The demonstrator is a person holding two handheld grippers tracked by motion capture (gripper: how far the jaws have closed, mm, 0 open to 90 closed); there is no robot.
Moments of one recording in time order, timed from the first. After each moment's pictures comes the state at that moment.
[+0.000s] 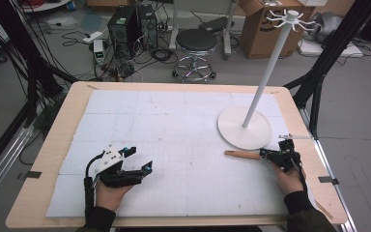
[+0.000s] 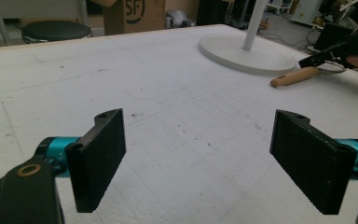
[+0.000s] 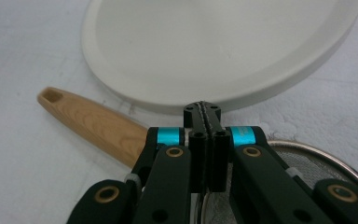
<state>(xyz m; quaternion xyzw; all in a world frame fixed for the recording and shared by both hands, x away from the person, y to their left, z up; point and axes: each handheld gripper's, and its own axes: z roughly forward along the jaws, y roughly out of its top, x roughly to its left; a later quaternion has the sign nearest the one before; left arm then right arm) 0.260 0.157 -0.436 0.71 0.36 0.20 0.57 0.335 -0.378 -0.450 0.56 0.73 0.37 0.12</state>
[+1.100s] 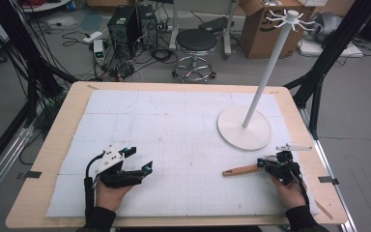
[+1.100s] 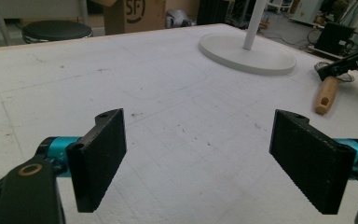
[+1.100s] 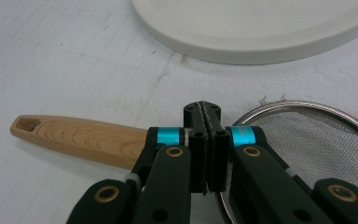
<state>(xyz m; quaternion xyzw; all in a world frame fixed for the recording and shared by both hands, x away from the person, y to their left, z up) 0.259 0.157 -0.435 0.71 0.36 0.20 0.57 0.296 -0.362 -0.447 0.53 0.75 0.37 0.11</state>
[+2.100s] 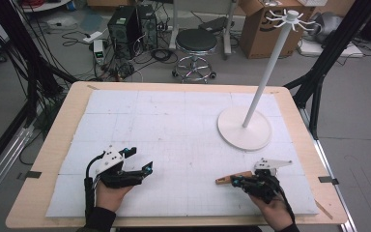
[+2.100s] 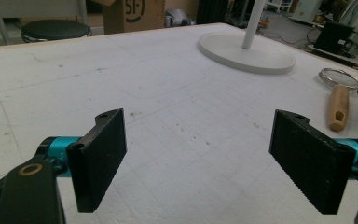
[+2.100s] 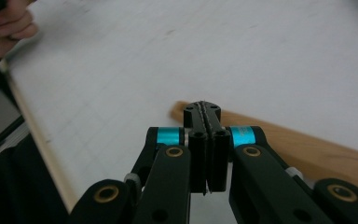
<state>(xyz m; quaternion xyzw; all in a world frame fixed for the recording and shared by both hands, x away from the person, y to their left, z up) 0.258 0.156 -0.435 0.71 0.36 0.20 0.57 0.245 -0.289 -0.438 0.41 0.79 0.45 0.02</state>
